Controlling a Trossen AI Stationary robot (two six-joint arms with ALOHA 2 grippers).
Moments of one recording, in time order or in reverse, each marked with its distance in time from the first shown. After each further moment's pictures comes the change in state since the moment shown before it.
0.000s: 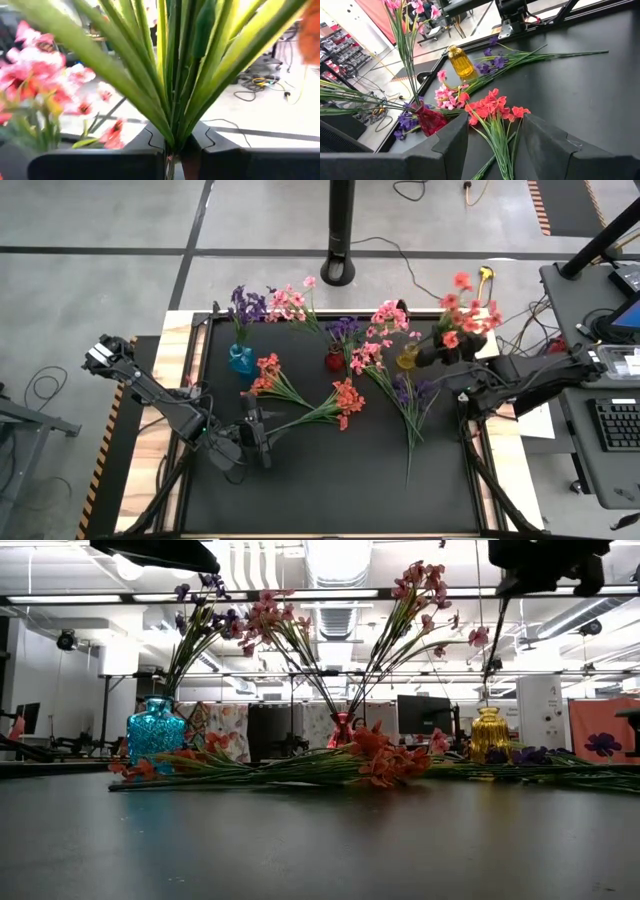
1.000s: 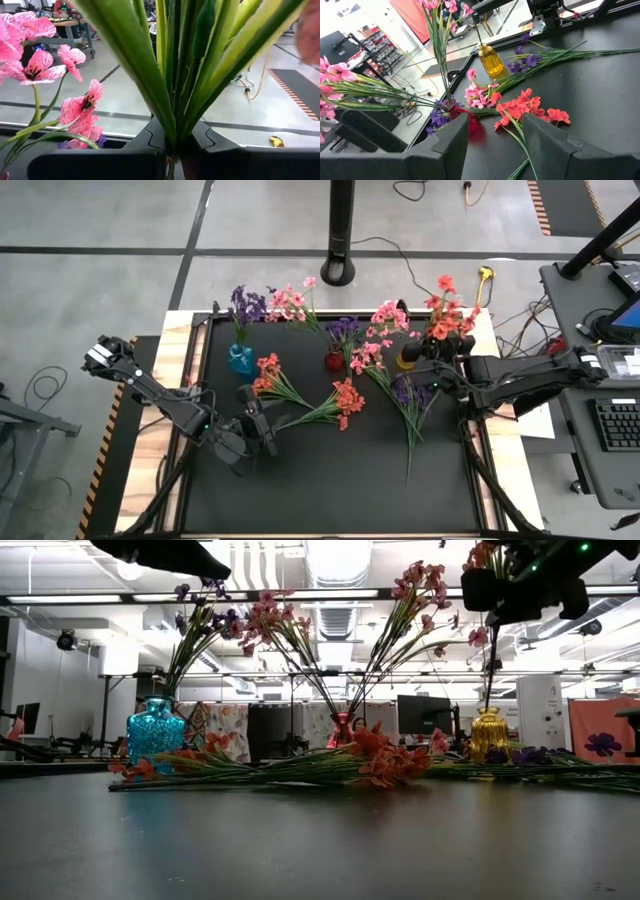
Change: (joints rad) left arm 0.047 0.000 0.000 0.007 -0.105 0.053; right arm -0.155 0.186 -0.037 0.014 -0.021 0.094
